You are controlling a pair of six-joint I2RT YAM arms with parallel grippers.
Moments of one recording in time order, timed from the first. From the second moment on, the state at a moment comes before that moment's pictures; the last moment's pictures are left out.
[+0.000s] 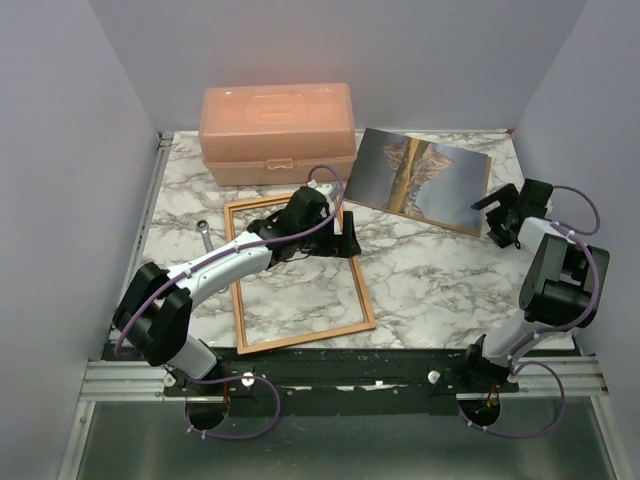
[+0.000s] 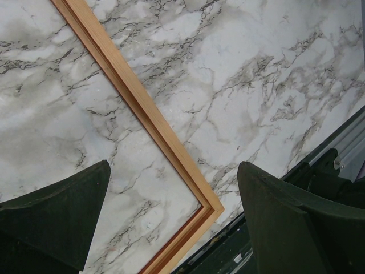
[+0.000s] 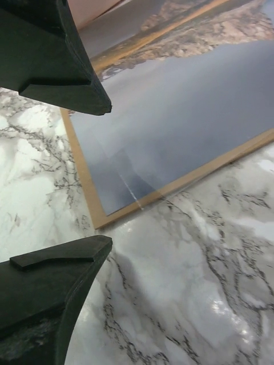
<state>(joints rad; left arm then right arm) -0.73 1.51 1.05 -0.23 0.19 -0.60 -0.35 1.66 0.92 -0.06 -0.15 0.72</state>
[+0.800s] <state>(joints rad) -0.73 1.50 1.05 -0.23 0.19 -0.60 -0.46 1.98 1.07 0.26 -0.48 0.87</state>
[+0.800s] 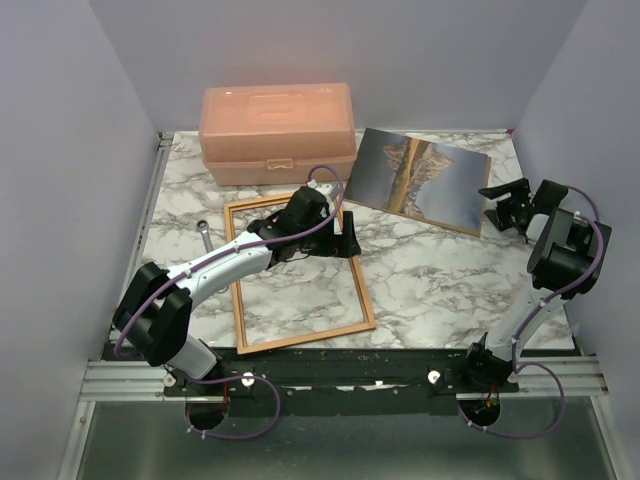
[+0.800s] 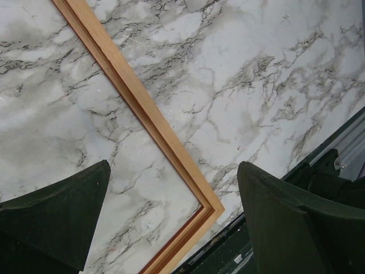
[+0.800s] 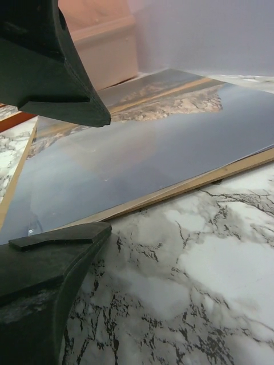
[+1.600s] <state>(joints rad) -0.73 1.51 1.05 -0.23 0.19 -0.60 -0.47 1.78 0.86 0.17 -0.50 0.82</state>
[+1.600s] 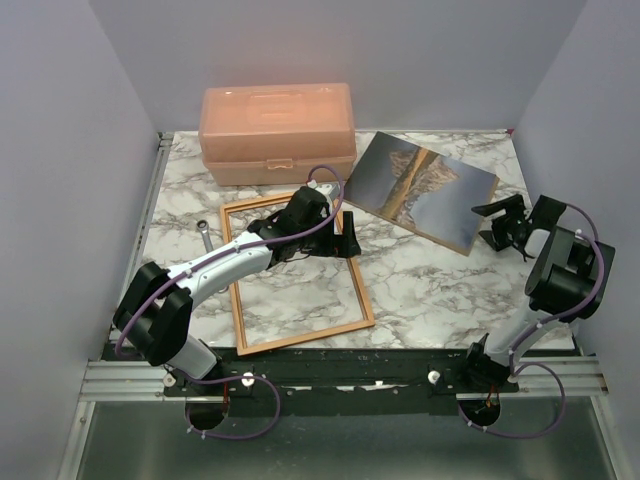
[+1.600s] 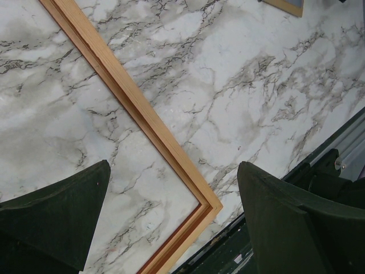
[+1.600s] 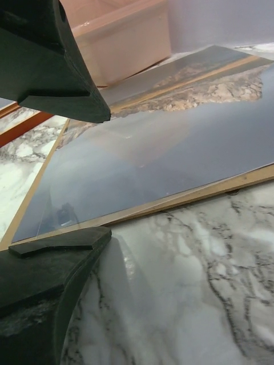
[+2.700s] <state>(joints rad) -0.73 1.51 1.04 -0.23 0.19 -0.60 -0.47 1.54 0.58 0.18 -0.50 0.78</state>
